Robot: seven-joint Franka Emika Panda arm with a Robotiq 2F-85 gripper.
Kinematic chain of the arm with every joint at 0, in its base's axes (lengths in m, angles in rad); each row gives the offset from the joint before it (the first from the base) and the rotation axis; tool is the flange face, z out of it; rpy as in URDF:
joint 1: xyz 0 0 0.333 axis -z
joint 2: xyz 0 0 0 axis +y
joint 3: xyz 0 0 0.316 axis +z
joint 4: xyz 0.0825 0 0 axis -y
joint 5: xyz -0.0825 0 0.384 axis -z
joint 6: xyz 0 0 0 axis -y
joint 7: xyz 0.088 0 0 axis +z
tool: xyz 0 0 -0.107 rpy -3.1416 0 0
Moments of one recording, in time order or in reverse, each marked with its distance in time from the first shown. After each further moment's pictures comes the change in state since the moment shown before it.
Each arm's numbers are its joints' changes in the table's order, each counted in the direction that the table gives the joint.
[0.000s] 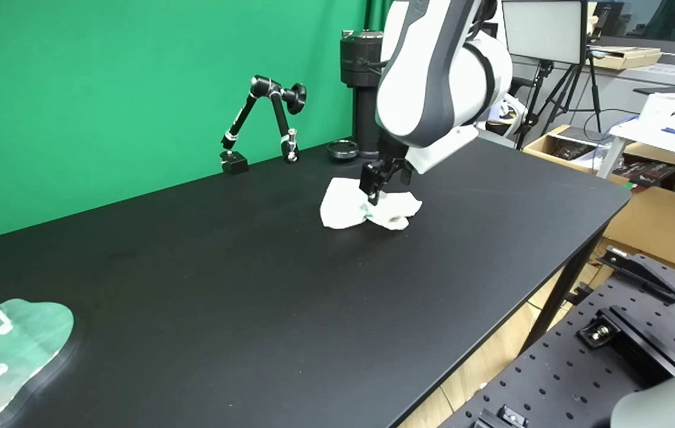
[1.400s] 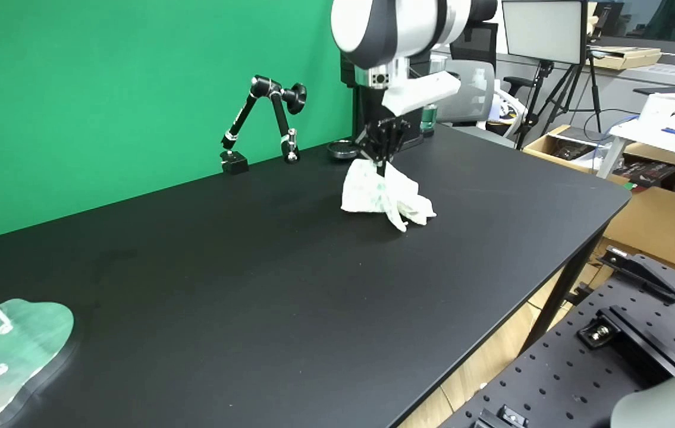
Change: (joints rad) arm 0.057 -0.077 0.092 0.212 -0.115 -0.512 0.045
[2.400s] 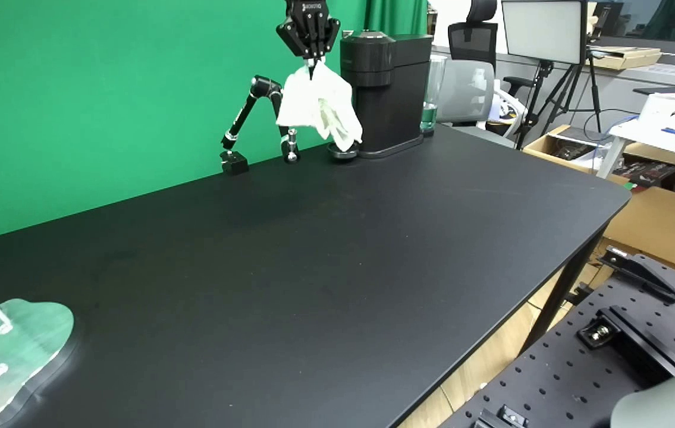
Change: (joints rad) arm 0.009 0.137 0.139 0.720 -0.052 -0.684 0.109
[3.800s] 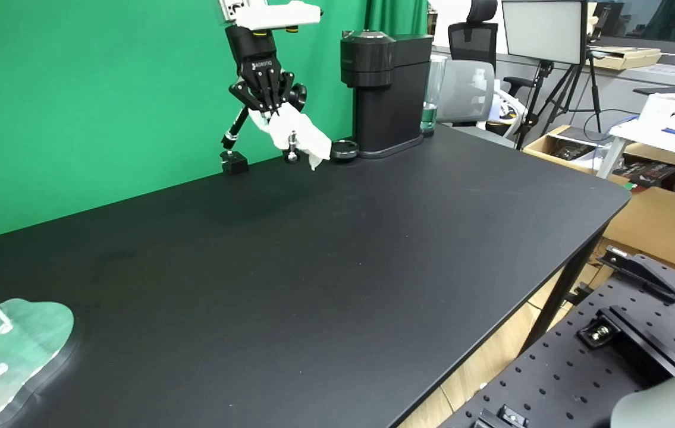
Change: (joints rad) arm -0.111 0.230 0.029 0.173 0.025 -0.051 -0.114
